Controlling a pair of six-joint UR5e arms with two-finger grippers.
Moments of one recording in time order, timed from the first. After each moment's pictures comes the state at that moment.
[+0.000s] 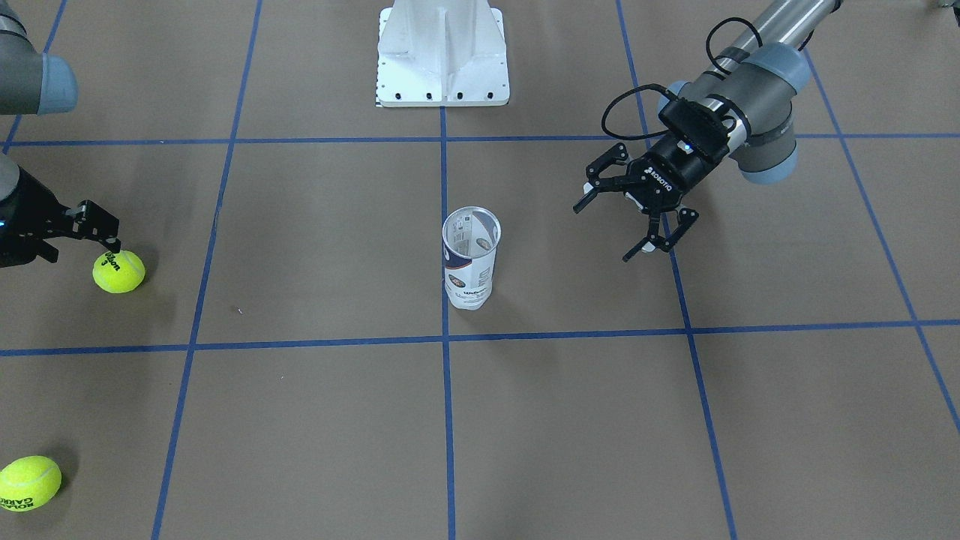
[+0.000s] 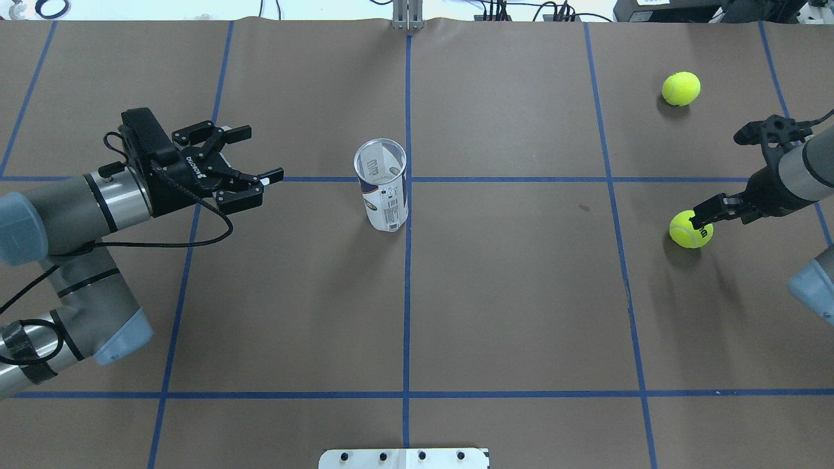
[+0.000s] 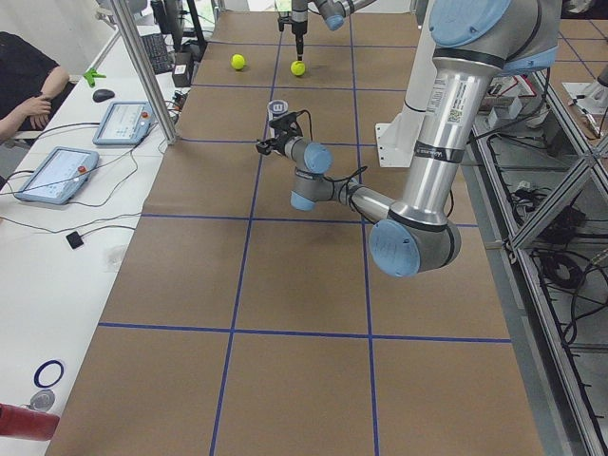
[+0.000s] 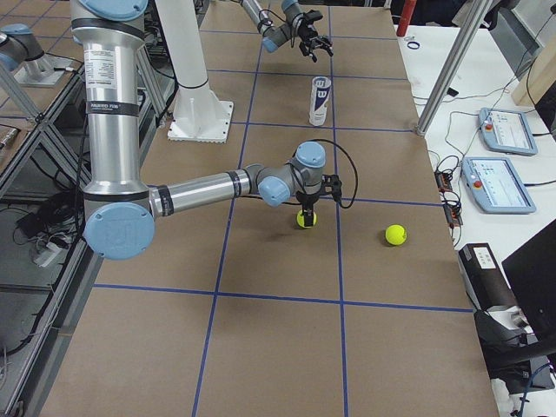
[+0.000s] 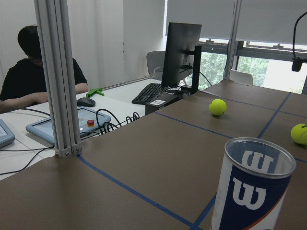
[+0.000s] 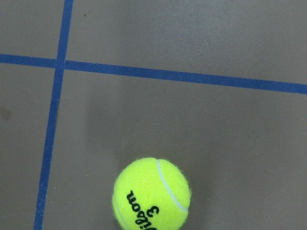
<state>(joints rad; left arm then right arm) -0.66 -1.85 -1.54 -3.17 -1.60 -0.49 0.99 -1.56 1.74 -1.19 2.20 0.66</state>
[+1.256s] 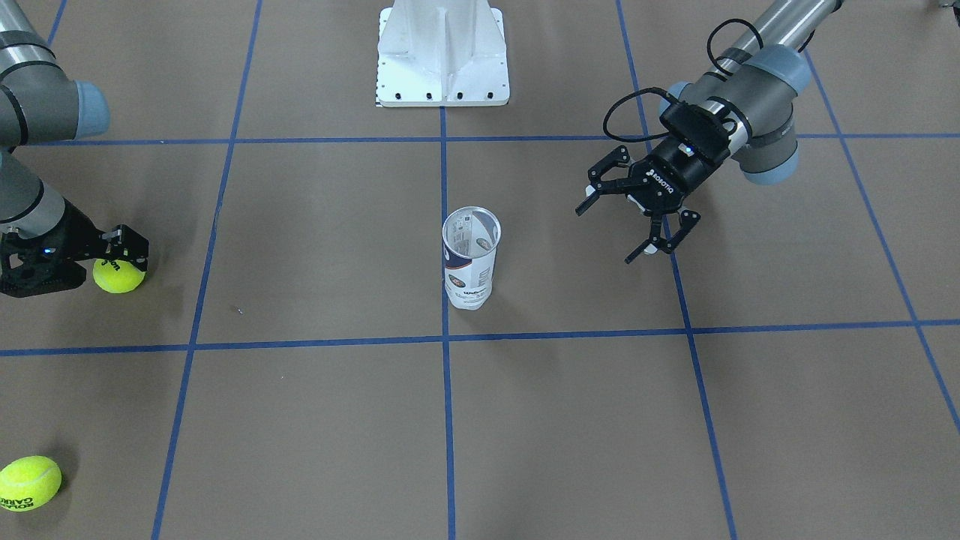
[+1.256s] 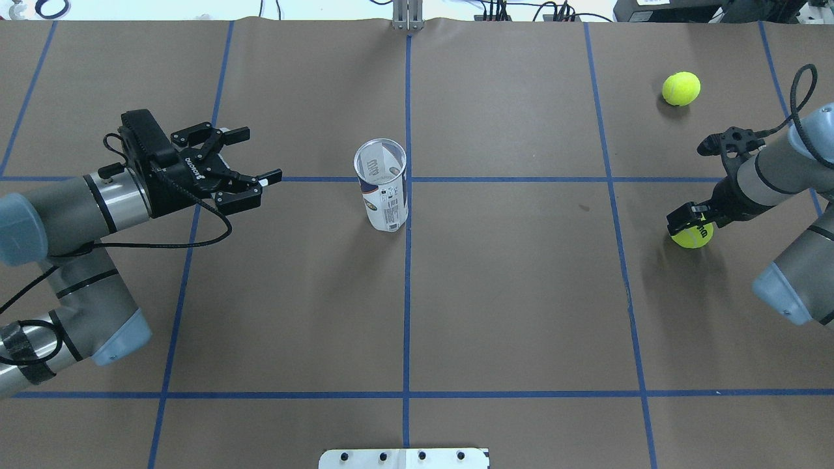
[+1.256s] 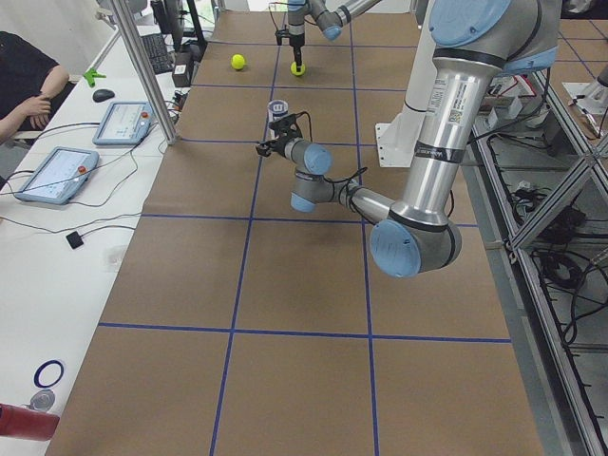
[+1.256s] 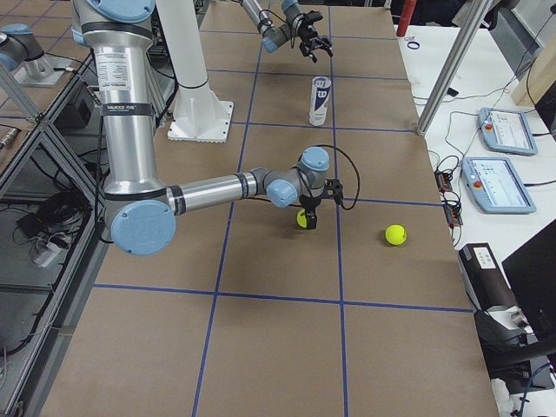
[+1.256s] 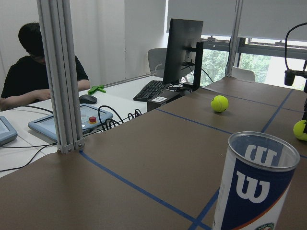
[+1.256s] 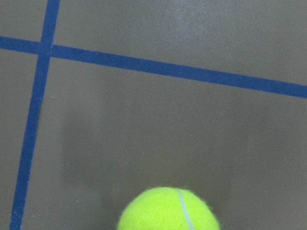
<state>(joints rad) -0.66 -1.85 -1.53 -3.17 -1.60 -0.49 0.93 -1.50 1.64 -1.18 2.16 0.65</state>
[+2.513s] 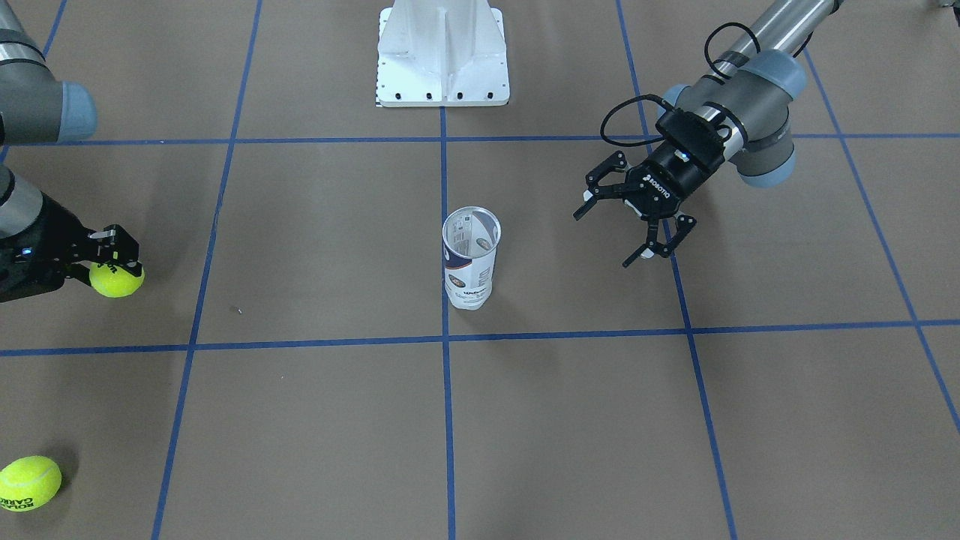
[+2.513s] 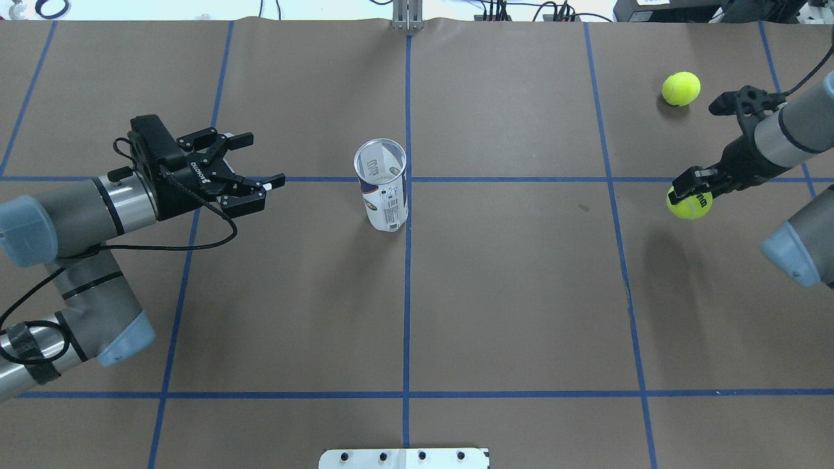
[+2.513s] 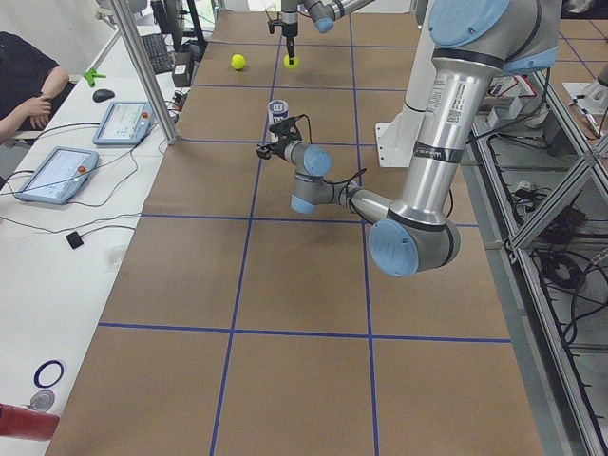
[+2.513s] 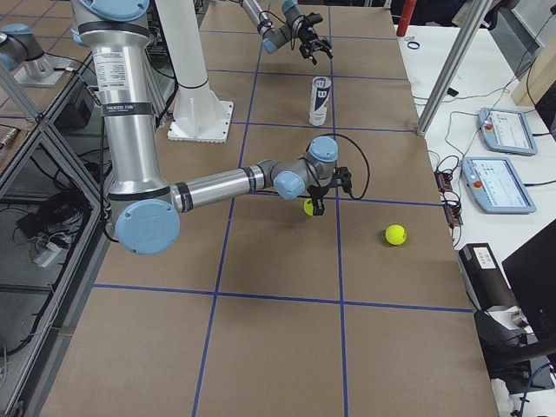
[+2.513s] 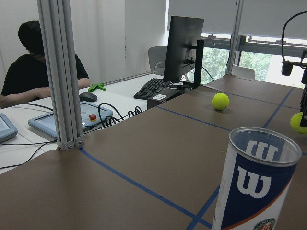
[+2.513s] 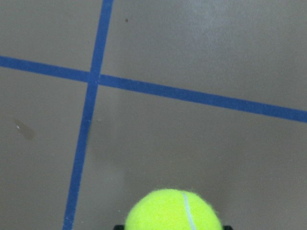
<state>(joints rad) -0.65 -1.86 -1.50 -3.17 -1.60 -0.49 1.06 -1.43 1.67 -1.20 2.31 0.64</state>
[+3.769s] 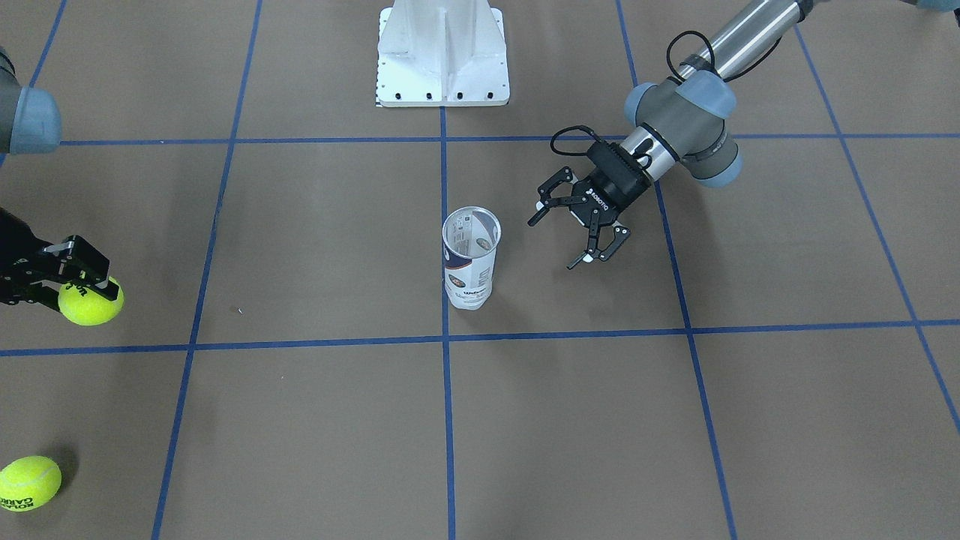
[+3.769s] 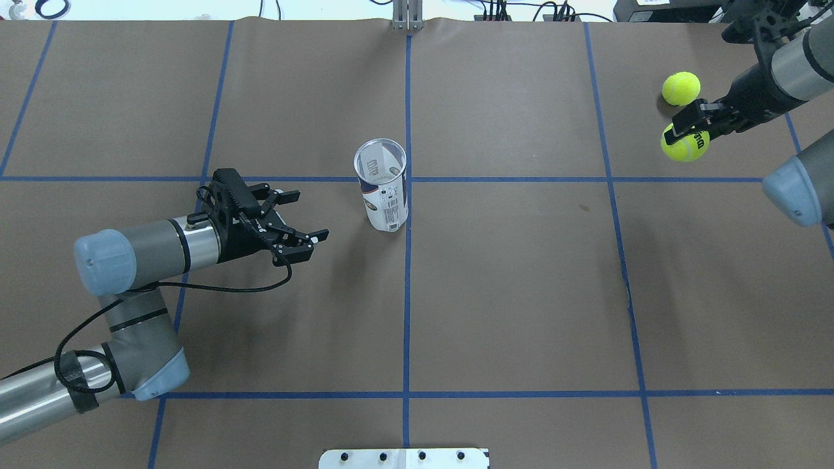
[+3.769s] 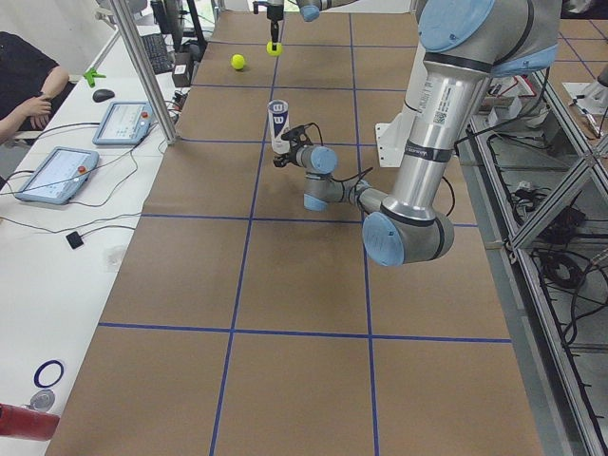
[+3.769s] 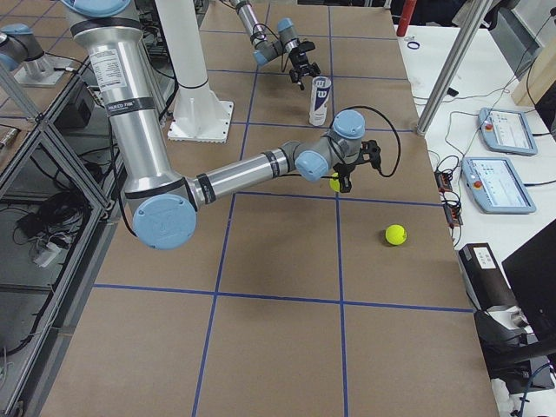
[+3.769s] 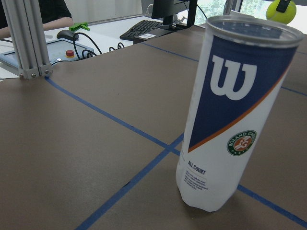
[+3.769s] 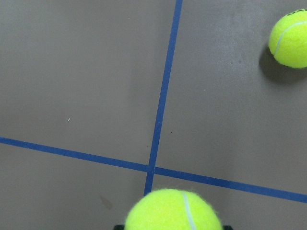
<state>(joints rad) -0.52 -1.93 -1.42 -3.04 -1.60 -0.49 1.14 -1.32 1.66 -1.22 2.35 0.64</state>
